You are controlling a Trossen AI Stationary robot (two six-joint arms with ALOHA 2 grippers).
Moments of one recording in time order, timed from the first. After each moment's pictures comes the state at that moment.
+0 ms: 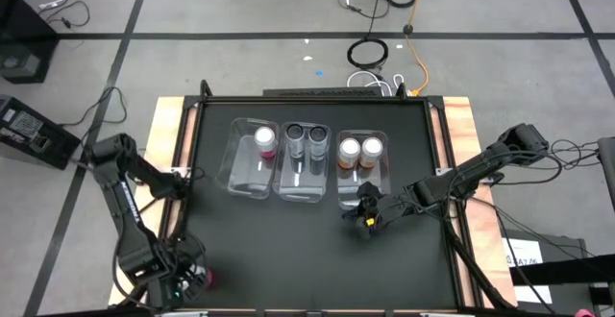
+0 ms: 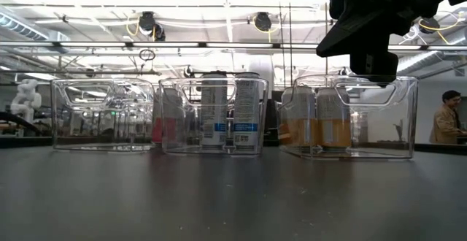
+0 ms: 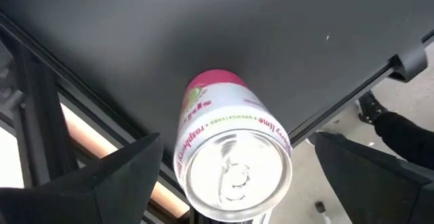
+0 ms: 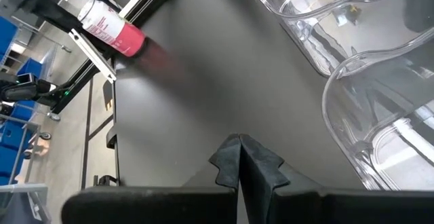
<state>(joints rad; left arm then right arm) -1.13 1.51 1.23 -1.14 -0.03 -2.00 0.41 1.33 0.65 0.11 0.26 0.98</state>
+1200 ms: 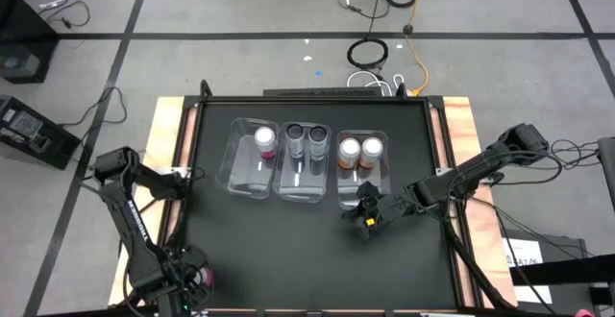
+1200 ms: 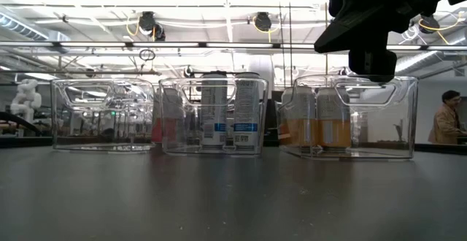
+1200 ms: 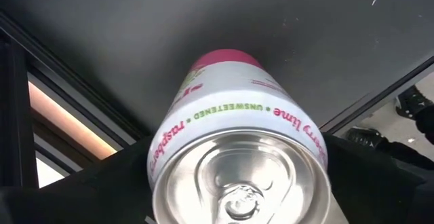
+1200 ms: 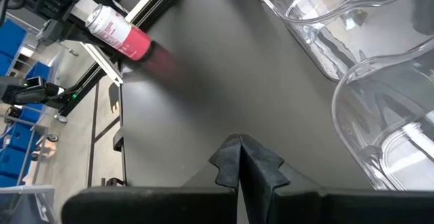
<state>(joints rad) -1.14 1.65 1.23 -1.08 0.04 -1.98 0.41 1.33 0.65 0.13 0.26 0.98</state>
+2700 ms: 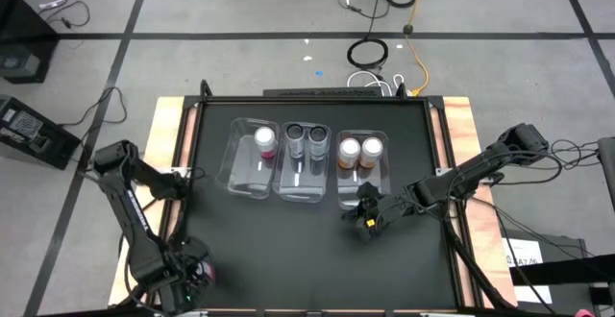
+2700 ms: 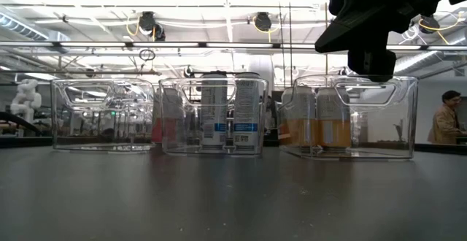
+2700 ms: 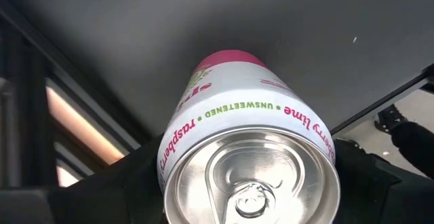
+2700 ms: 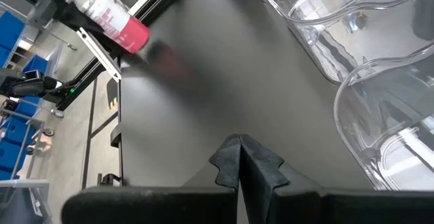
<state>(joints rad) -1.10 1.59 1.23 -1.12 0.03 -2.03 0.41 1.33 0.65 0.13 0.26 0.95</state>
